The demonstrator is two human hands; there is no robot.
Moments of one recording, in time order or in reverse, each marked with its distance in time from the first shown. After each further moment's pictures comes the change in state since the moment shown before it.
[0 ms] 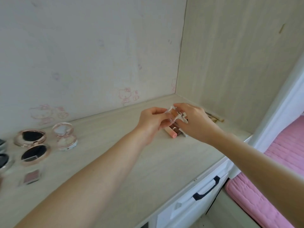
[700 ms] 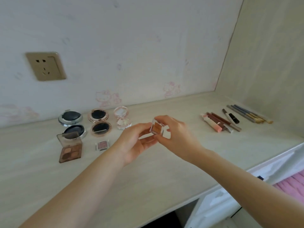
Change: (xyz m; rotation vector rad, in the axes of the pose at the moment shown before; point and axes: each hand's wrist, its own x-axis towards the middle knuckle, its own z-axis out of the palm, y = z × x) left_hand -0.130 0.014 -0.179 -0.228 0.099 -0.144; right_hand -0.030 -0.186 0.086 0.388 -0.130 -0.155
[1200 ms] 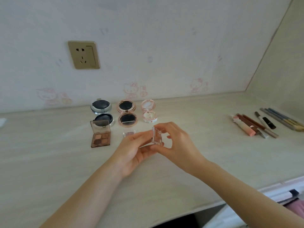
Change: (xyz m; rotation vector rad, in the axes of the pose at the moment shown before) left_hand -0.047 -0.009 -0.073 -0.020 0.060 0.081; right_hand -0.003 -0.035 0.069 0.130 -0.109 -0.063
